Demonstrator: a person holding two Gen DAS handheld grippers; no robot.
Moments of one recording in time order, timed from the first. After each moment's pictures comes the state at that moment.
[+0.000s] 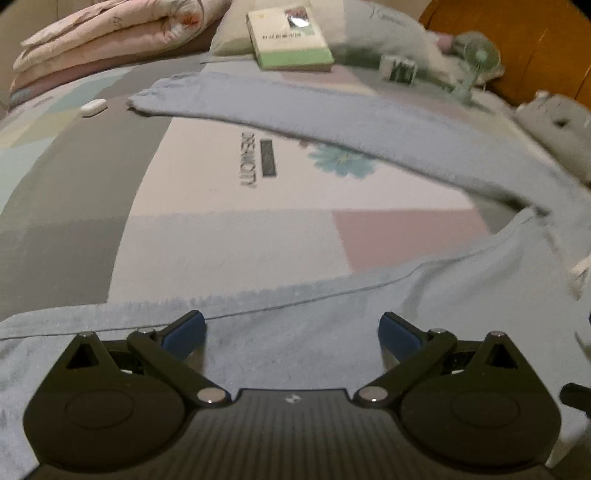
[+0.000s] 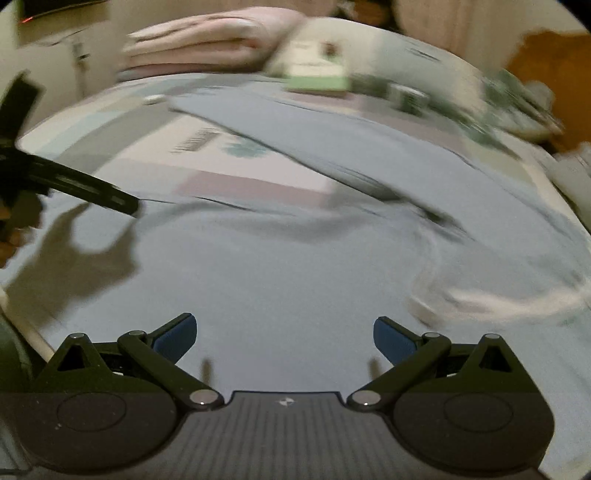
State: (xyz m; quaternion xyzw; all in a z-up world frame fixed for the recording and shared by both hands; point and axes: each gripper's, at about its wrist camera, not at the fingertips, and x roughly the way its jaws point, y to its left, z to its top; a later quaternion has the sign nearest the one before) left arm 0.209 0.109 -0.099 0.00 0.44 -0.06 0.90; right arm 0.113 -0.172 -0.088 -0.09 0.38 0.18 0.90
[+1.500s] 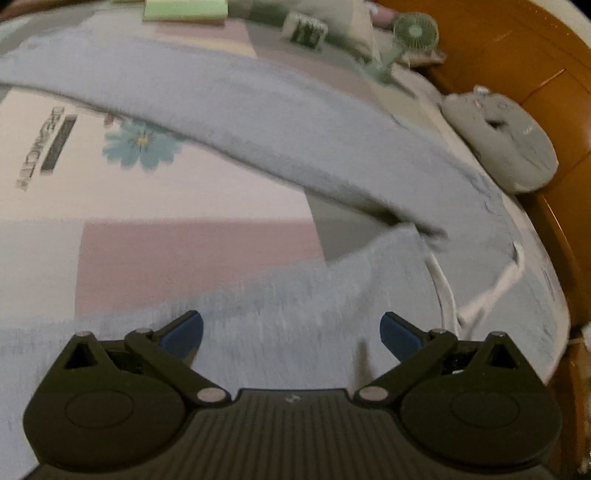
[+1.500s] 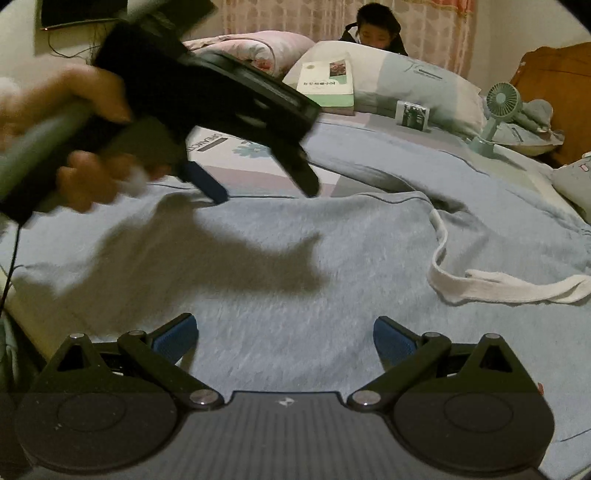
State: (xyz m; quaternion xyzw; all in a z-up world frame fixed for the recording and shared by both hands) left arm 0.270 -0.012 -0.099 -0.10 0.49 -0.18 0.84; right arm 0.086 -0.199 -0.125 -0.07 0.33 0.18 0.92
